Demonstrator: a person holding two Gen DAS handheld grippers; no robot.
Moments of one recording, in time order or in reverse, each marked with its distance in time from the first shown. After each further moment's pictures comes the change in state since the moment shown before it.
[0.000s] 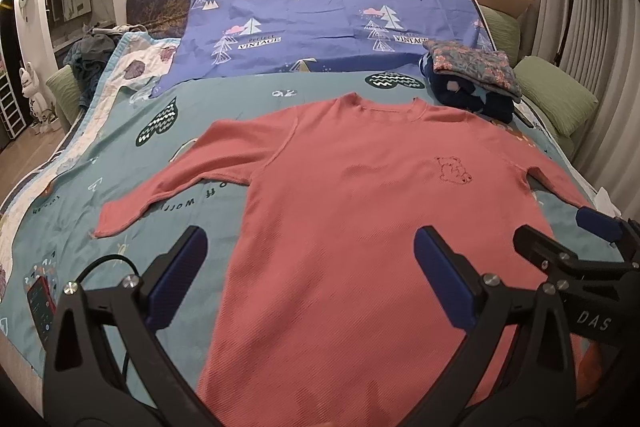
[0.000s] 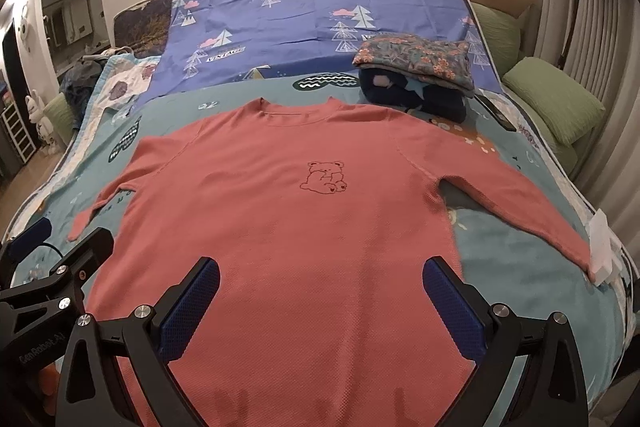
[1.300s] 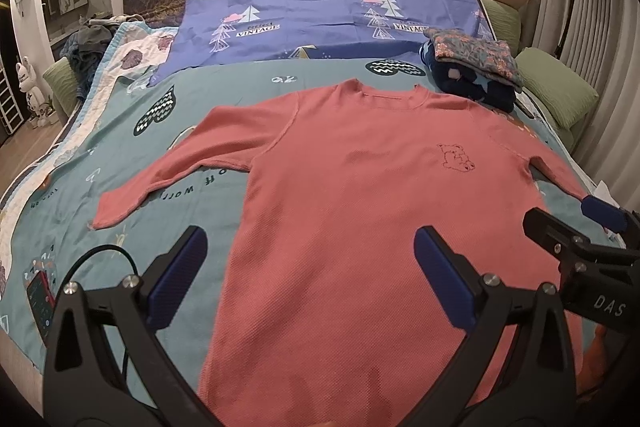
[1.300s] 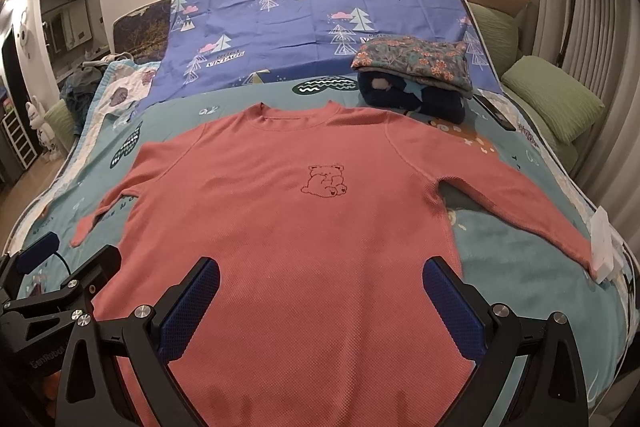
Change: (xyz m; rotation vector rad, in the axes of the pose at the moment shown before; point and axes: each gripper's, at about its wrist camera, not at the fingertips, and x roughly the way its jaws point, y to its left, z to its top) left arm 0.003 0.004 -0.003 0.005 0.042 -0.009; right arm -0.004 0.000 0.001 0.014 -0.012 0.009
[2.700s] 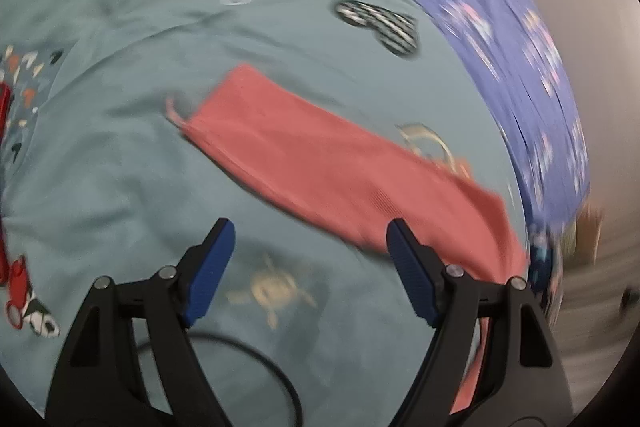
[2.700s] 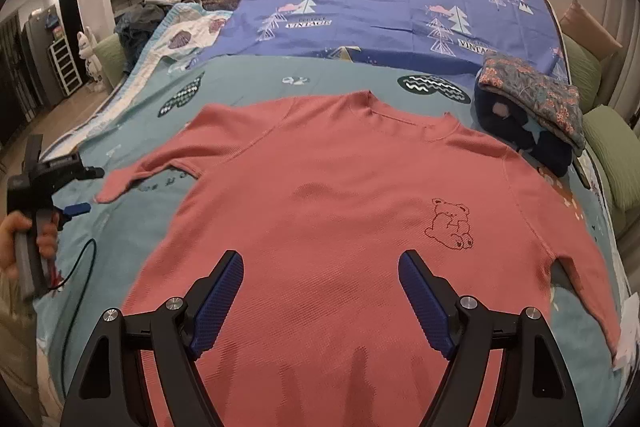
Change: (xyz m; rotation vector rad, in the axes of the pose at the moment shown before) left arm 0.161 0.342 -0.040 -0.991 0.245 -0.023; right arm 0.068 0.091 0.037 -0.245 0.095 0.145
